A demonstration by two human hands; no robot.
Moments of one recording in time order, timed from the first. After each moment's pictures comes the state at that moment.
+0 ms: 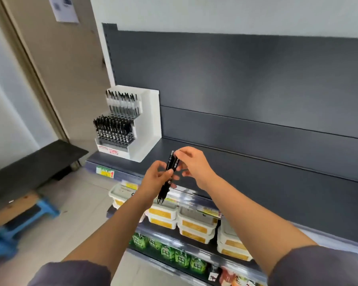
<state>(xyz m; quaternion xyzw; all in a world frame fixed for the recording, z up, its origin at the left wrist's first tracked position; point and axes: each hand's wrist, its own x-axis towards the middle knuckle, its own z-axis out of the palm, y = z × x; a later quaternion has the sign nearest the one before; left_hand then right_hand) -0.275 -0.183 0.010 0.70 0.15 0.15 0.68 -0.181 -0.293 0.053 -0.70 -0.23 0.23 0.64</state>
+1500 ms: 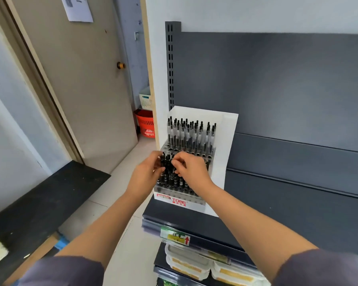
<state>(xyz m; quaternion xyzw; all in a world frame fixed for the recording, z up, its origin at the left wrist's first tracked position) -0.203 0.228 0.026 0.90 0.11 0.26 0.32 -0.119 0.096 0.037 -0.83 -0.36 0.00 0.43</state>
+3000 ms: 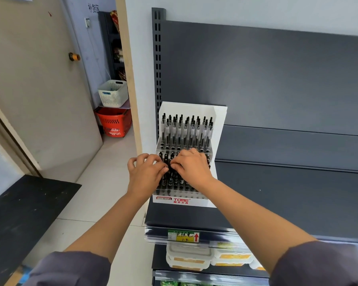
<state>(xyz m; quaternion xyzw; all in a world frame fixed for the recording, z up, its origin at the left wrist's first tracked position) -0.179 0.271 -0.001 0.96 0.03 0.24 0.11 -0.120 0.124 0.028 -0.93 -0.31 -0.07 0.16</state>
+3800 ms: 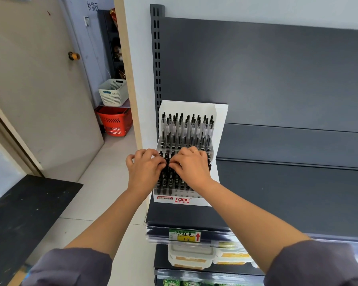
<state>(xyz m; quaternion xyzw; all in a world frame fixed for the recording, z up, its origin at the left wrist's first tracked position) -0.171 0.273 0.007 0.96 0.06 0.25 0.12 -0.119 0.130 0.020 -0.93 -0.30 -0.13 0.15</state>
